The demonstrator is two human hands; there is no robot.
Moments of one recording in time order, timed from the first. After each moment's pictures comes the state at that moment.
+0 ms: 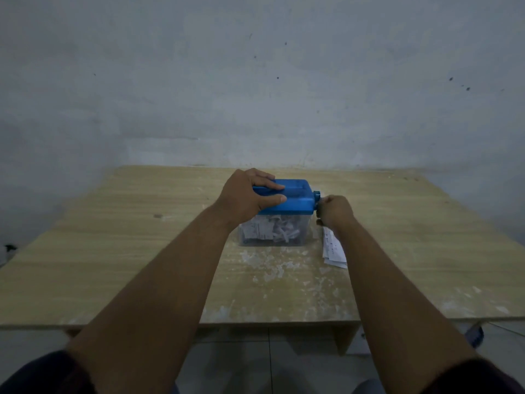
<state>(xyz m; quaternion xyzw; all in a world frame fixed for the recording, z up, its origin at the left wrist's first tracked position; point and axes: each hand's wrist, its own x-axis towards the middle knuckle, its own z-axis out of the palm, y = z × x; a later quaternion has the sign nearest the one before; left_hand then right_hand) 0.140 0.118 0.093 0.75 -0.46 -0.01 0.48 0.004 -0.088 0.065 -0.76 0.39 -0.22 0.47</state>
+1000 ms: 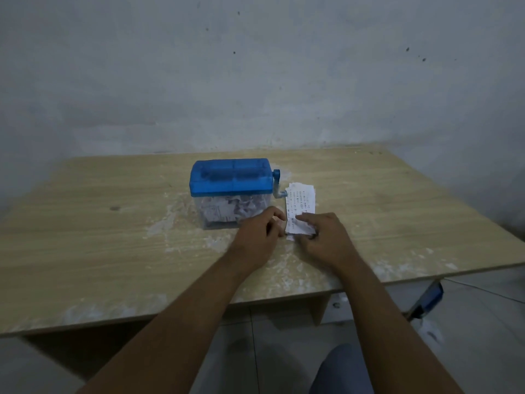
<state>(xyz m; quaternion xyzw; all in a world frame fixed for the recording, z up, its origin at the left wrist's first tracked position) 0.011 0.077 0.001 0.76 -0.45 -0.06 0.46 -0.119 -0.076 -0.006 -0.91 0.24 -0.26 0.23</state>
